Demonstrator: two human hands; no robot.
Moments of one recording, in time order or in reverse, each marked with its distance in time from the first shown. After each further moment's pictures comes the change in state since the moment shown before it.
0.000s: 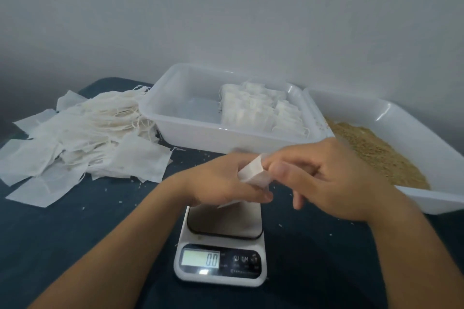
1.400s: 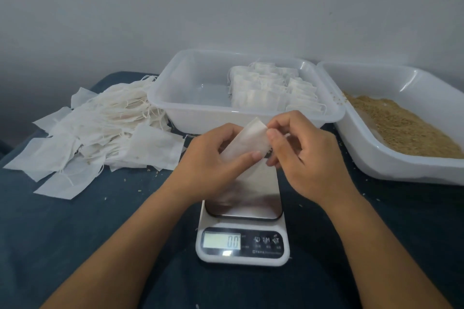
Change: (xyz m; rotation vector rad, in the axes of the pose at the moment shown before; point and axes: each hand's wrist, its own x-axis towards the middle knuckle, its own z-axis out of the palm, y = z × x) left_hand -0.033 -0.024 0.001 0.308 0.611 0.062; right_hand 0.015 0.040 0.078 0.051 0.496 0.030
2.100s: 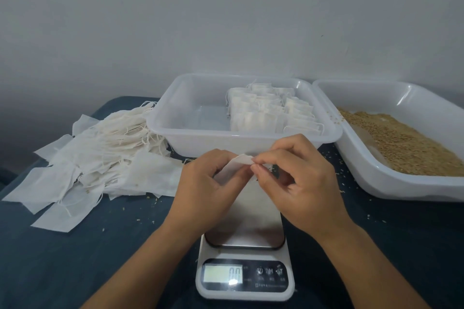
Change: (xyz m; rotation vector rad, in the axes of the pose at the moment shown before) left_hand 0.001 0.001 0.009 -0.016 0.240 0.065; right_hand 0.000 -0.001 0.010 -0.192 0.187 -0.203
